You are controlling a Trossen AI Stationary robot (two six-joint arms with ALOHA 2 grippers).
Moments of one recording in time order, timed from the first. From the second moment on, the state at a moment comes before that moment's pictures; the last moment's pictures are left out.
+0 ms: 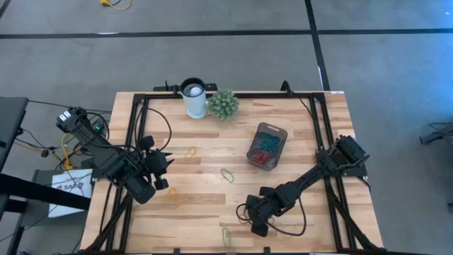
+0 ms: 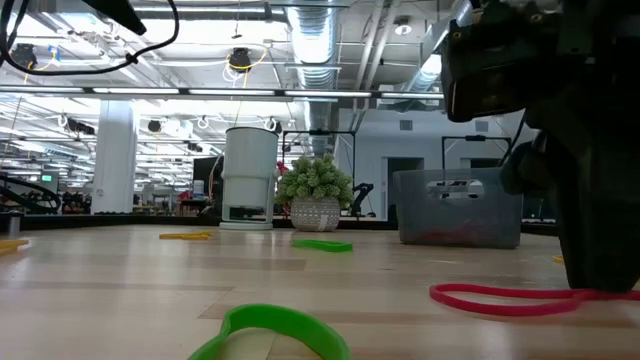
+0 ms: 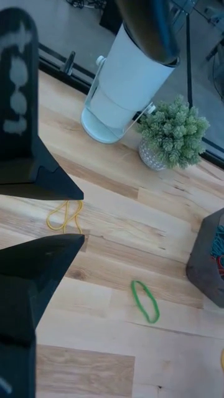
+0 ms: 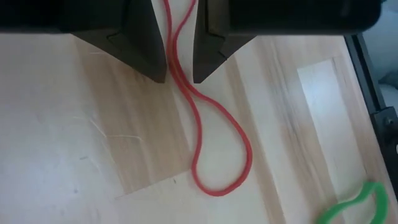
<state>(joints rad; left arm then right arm) -0.71 1.18 1.10 -1.26 -0.87 -0.84 0.61 1.96 1.13 -0.38 -0.04 0.89</state>
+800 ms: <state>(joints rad) -0.71 1.18 1.10 -1.24 -0.87 -0.84 0.67 1.96 1.13 -0.42 0.17 0.68</state>
